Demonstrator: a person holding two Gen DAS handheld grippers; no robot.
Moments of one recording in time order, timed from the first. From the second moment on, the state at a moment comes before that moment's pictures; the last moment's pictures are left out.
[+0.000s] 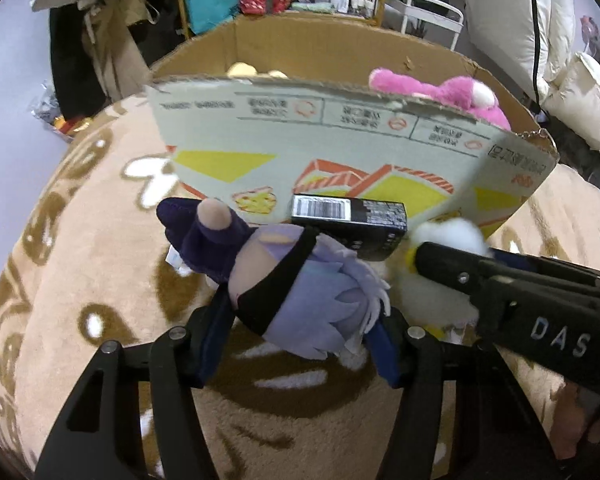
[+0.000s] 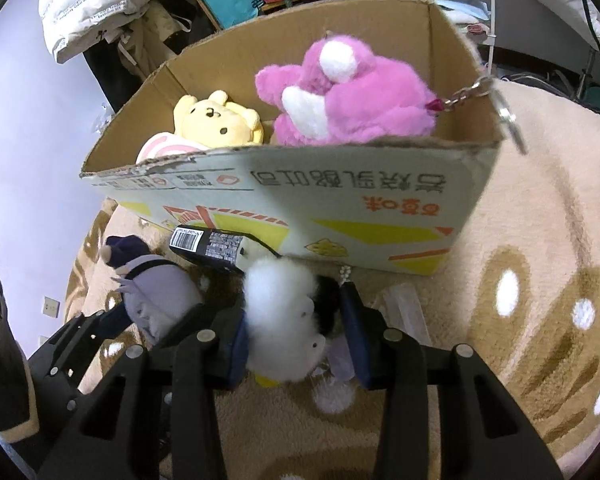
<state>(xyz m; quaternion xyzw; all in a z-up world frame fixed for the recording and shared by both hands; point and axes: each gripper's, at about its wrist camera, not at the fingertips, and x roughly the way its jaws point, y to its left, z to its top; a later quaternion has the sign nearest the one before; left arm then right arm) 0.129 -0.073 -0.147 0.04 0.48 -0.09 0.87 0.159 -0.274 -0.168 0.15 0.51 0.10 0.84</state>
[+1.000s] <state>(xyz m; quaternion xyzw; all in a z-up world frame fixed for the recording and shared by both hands) 0.057 -0.058 -0.020 0.06 0.23 -0.07 0.97 0.095 -0.299 -0.046 0.13 0.29 0.10 0.94</state>
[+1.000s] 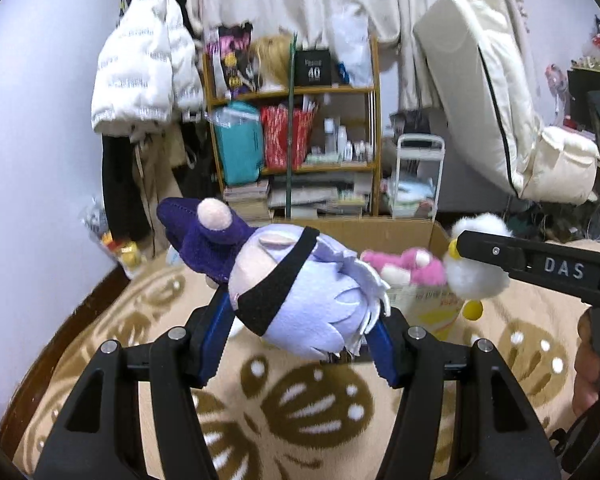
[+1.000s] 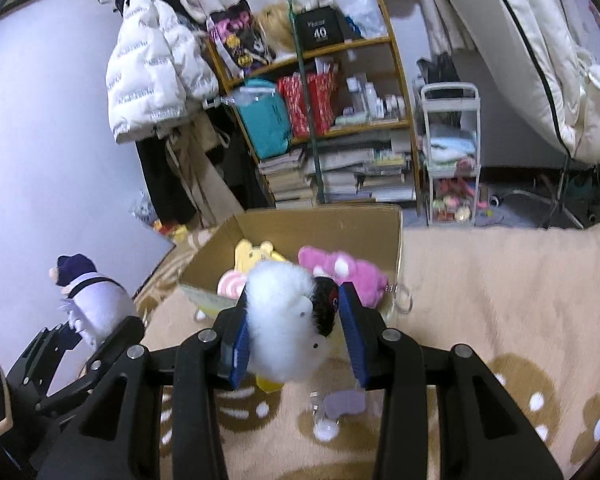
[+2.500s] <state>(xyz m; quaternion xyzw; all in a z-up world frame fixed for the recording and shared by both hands) 0.168 -0.077 -0.036 0.06 0.24 -0.09 0.97 0.185 -0.317 -0.062 0.12 0.28 0.10 0.95</state>
